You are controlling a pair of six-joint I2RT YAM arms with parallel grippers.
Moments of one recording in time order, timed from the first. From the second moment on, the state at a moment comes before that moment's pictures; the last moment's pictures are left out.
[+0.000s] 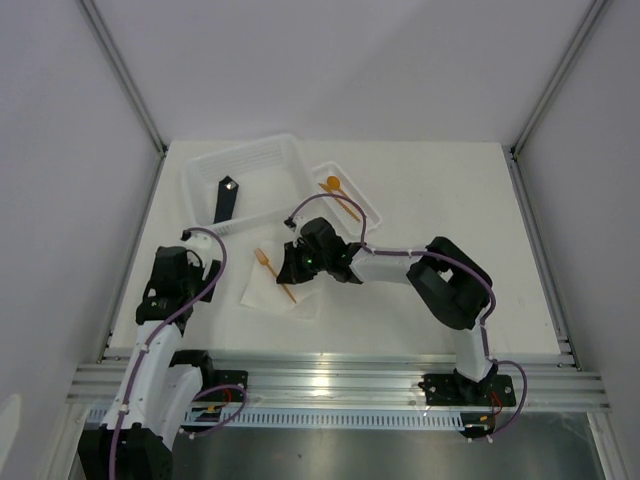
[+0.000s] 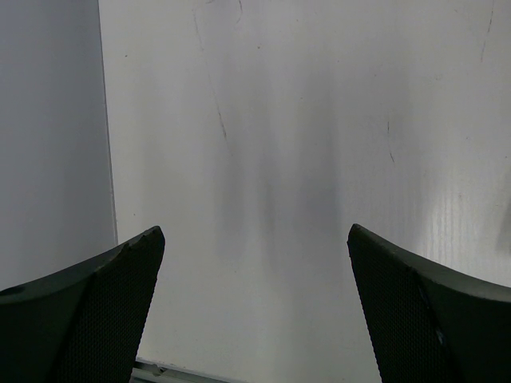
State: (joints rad) left arm 0.05 0.71 0.46 -0.45 -0.20 0.37; right arm 0.91 1.99 1.23 0.15 -0.34 0.57
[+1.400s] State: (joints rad) left arm 0.05 0.71 0.46 -0.45 -0.20 0.38; right arm 0.90 2.09 1.22 0.22 -0.21 0.67
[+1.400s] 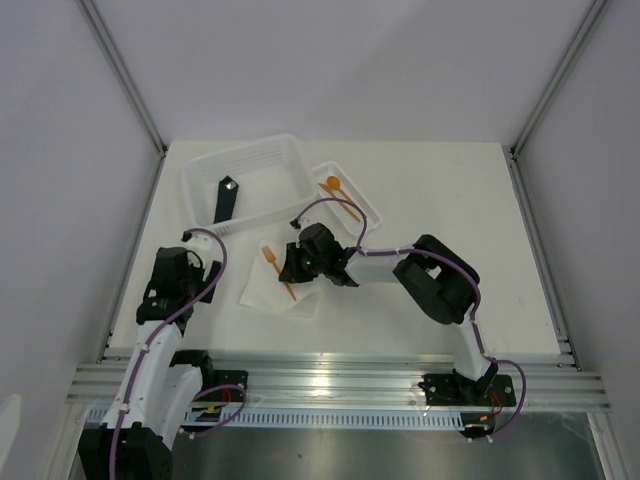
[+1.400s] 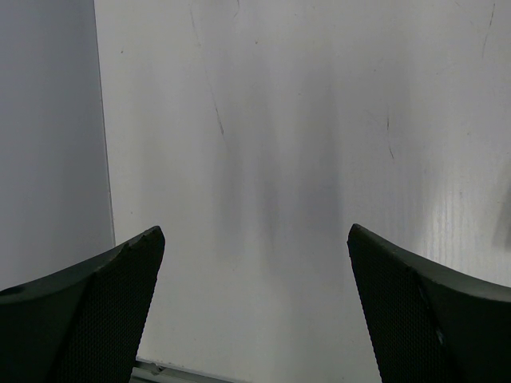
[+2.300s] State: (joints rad) left arm 0.05 0.71 0.46 -0.45 -0.19 0.38; right arm 0.92 2.04 1.24 0.15 -0.04 0.56
